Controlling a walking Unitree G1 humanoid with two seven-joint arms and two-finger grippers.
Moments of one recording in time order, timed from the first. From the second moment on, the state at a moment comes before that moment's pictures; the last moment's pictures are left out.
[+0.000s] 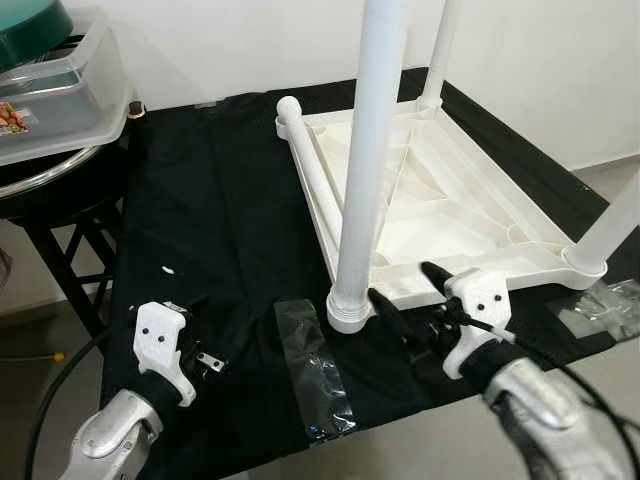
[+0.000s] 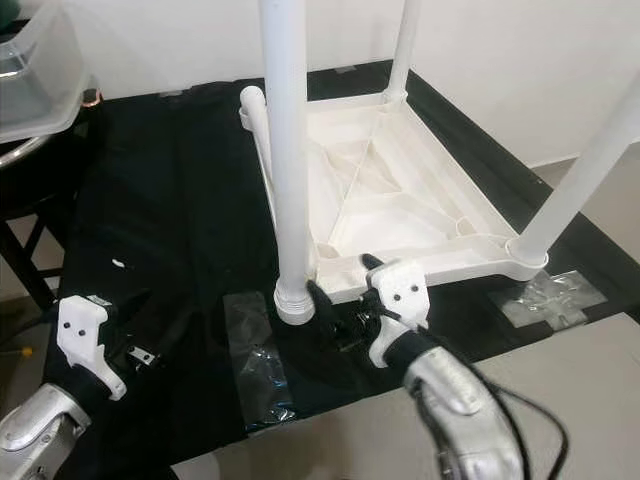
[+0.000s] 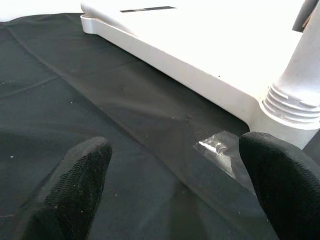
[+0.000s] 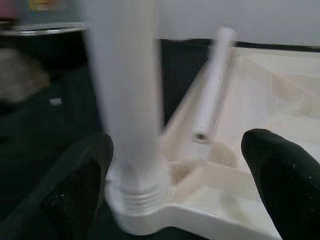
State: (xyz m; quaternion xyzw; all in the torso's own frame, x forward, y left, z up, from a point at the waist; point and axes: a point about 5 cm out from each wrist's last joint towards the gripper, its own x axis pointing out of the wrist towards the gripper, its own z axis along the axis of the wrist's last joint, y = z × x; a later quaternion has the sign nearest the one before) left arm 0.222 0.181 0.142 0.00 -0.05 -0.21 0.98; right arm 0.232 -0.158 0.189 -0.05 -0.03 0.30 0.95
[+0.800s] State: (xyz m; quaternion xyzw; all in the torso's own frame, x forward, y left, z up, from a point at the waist) left arm 0.170 0.210 0.180 -0.01 -0.09 -0.28 0.95; right arm 0.298 -0.166 0.270 -0.13 -0.01 0.65 0.75
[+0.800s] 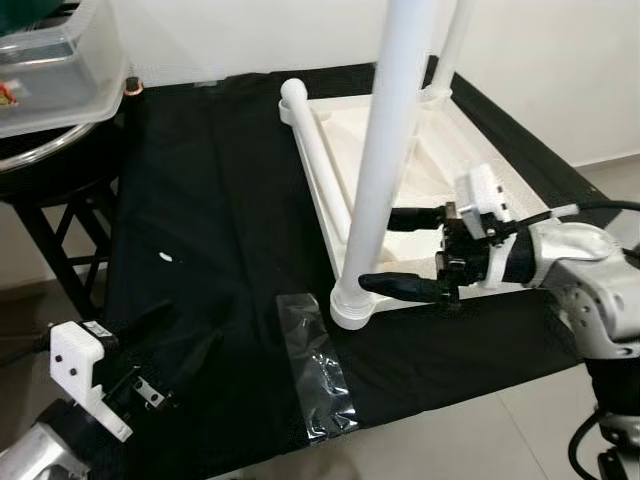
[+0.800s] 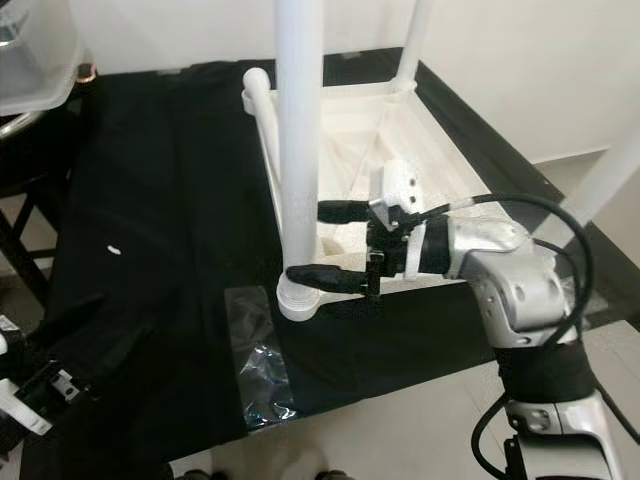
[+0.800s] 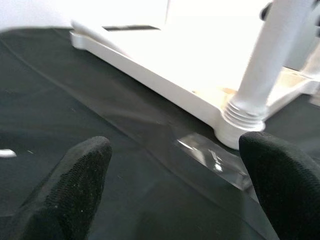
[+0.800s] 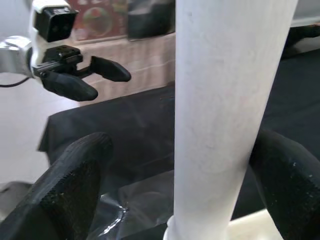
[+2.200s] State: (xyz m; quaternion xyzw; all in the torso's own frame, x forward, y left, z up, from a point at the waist) left arm 0.171 0.179 0.199 -0.03 -0.11 -0.36 0.93; right arm 0.227 -0.111 0.207 -0.09 -0.12 0.23 0.96
